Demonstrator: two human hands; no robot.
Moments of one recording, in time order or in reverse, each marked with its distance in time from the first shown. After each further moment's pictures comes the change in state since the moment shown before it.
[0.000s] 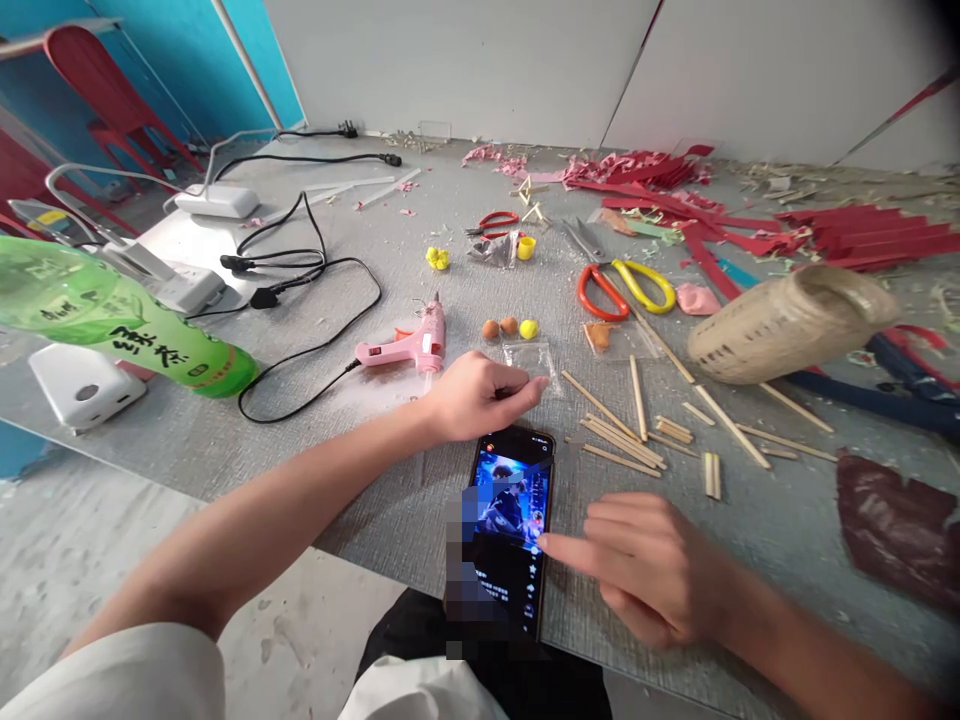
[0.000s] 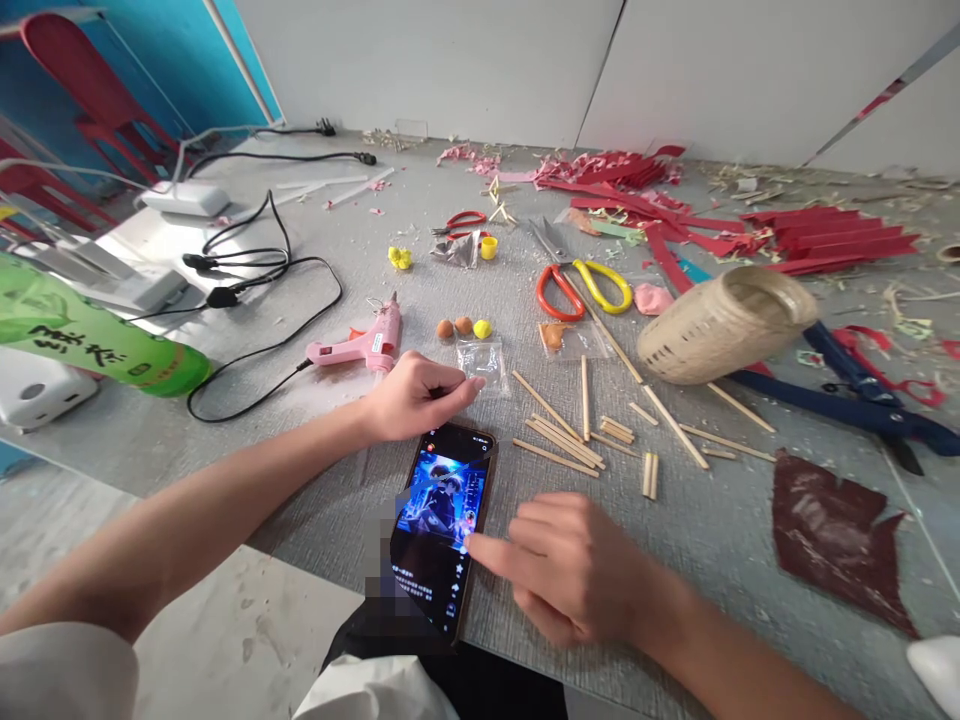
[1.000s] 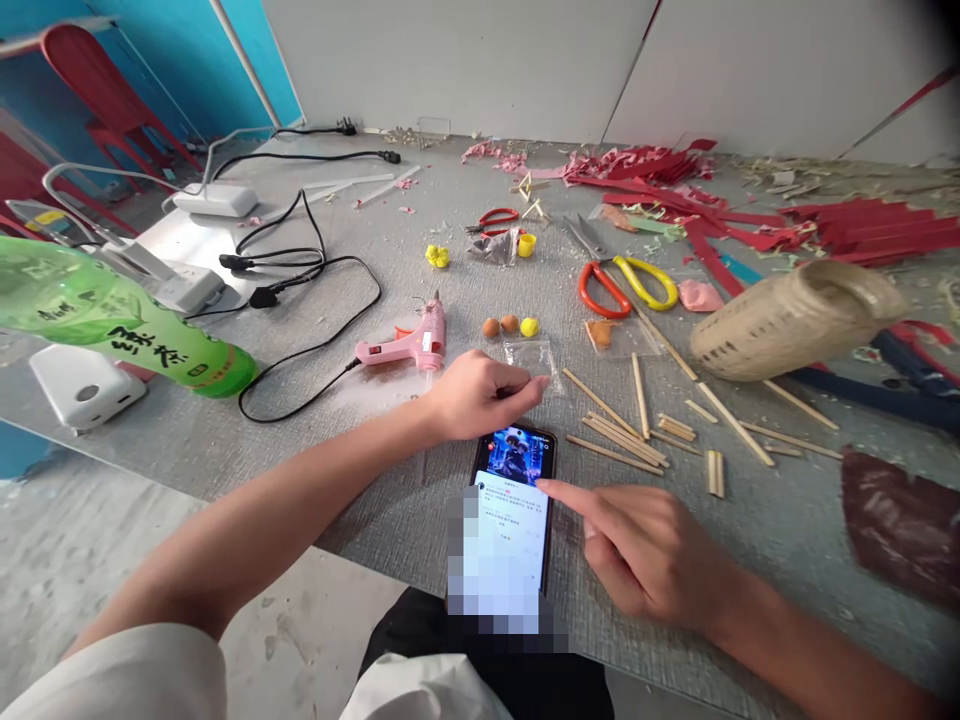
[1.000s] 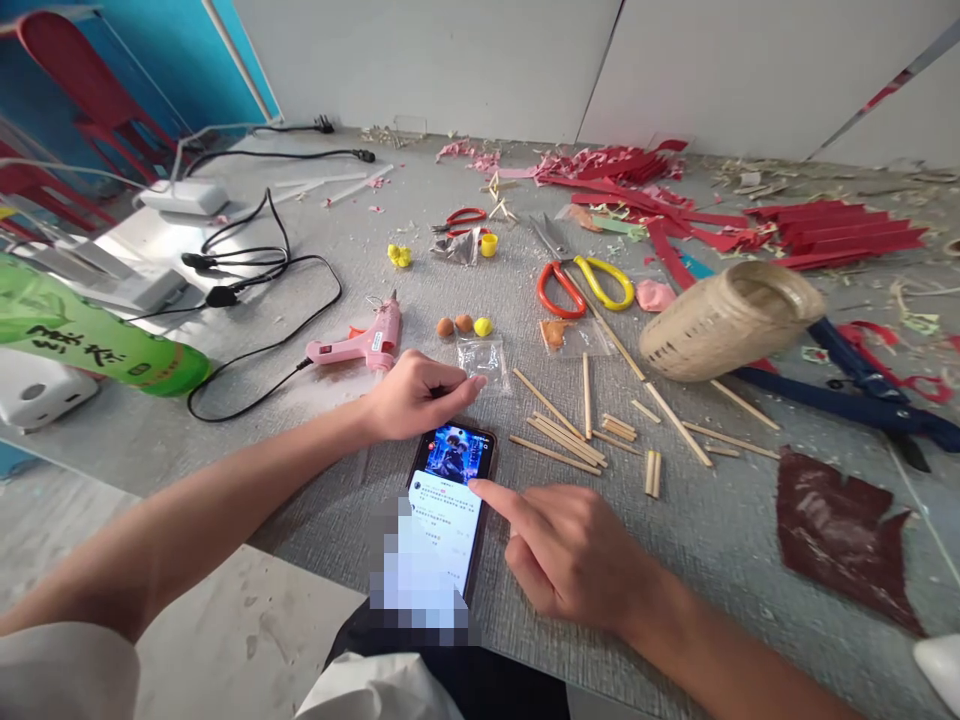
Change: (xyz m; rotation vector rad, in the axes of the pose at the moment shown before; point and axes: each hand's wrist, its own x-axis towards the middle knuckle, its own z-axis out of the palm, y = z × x) left_hand 0.001 -0.001 0.000 0.006 -0.007 0.016; right_hand -0.003 -0.001 0.006 -0.046 0.011 0.239
